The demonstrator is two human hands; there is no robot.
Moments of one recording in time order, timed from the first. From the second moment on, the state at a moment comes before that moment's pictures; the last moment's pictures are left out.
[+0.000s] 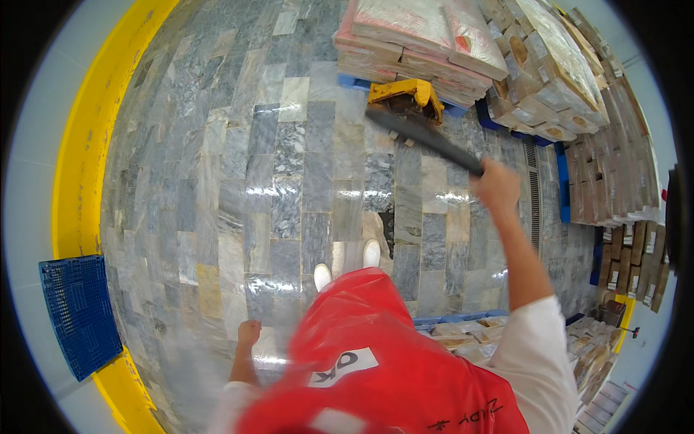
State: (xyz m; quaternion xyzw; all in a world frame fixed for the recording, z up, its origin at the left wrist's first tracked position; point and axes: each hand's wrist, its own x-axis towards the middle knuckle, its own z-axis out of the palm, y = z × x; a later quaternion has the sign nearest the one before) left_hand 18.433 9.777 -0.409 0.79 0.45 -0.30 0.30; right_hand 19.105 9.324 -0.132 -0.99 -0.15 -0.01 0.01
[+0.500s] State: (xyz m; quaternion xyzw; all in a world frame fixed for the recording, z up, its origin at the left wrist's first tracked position) left_hand 18.432 9.764 -0.354 0.76 0.50 -0.24 0.35; right_hand 18.896 9.317 -0.329 -0.91 -0.13 0.36 0.15
